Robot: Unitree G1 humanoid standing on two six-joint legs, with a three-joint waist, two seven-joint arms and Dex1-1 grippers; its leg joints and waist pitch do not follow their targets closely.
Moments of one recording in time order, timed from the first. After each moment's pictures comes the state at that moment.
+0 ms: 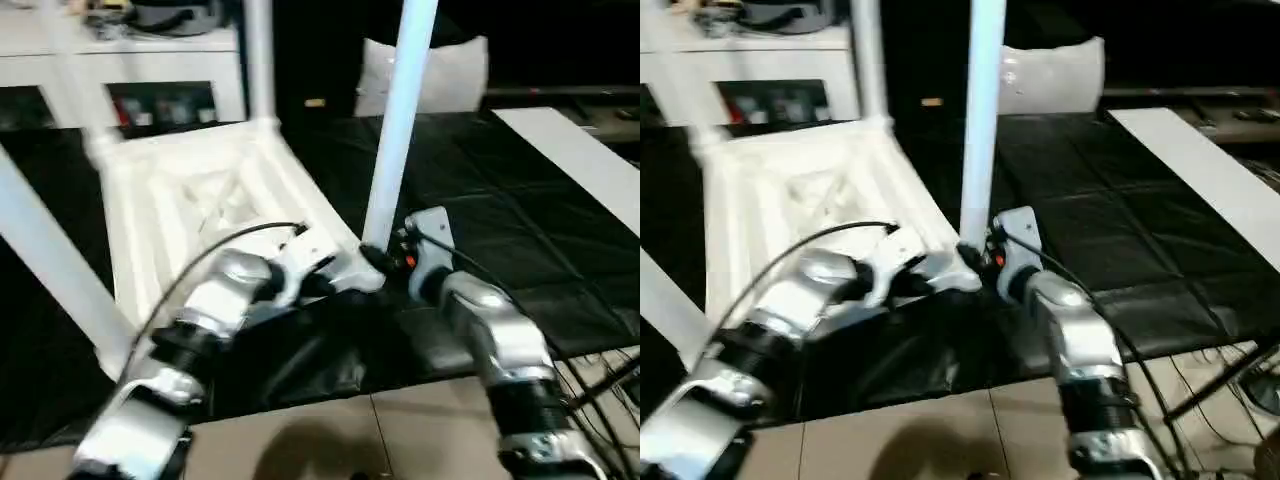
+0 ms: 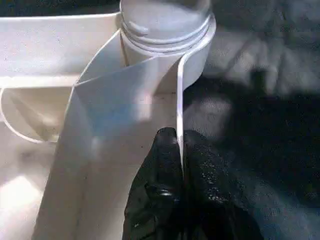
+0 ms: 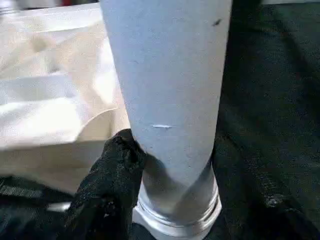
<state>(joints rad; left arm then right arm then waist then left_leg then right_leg) -0.69 0.14 -0.29 0.61 0.13 0.41 -0.77 -0.45 -0.05 -0.01 0.28 0.08 0.47 0.33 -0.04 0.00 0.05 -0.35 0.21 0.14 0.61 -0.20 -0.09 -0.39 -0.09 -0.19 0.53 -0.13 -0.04</state>
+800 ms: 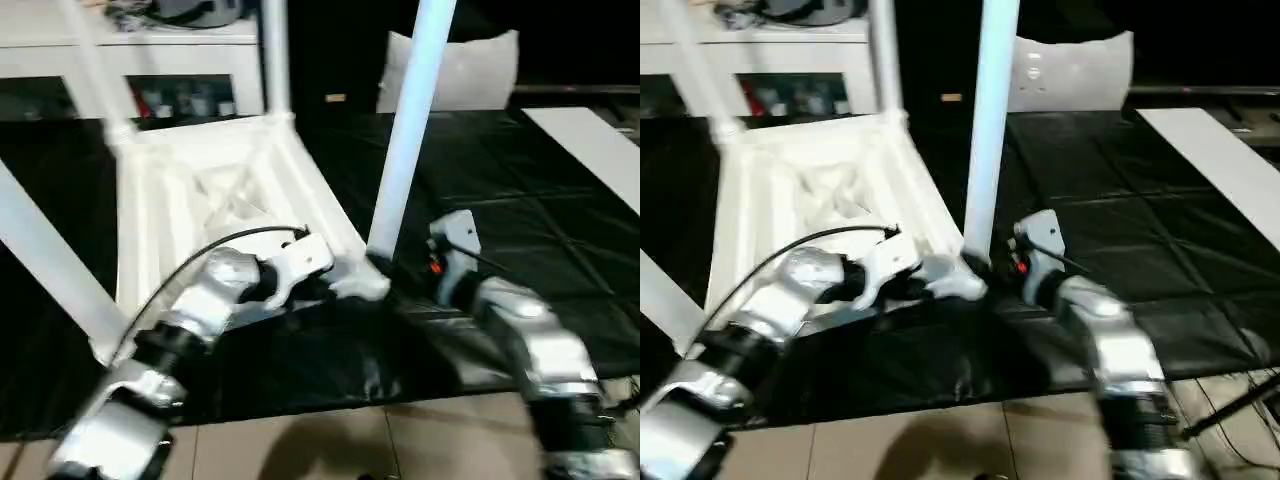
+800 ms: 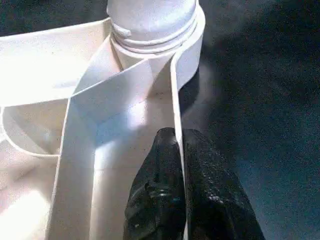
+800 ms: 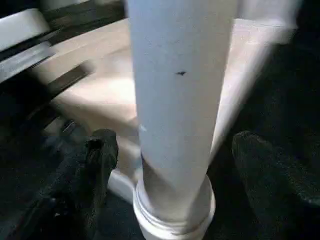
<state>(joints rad) -0.64 0.36 -0.38 0.56 0.10 0.11 -1.10 -0.34 -0.36 0.05 0.16 0.22 0.31 0.88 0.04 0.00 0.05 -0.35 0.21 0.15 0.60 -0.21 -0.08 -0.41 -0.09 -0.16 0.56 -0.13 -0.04</state>
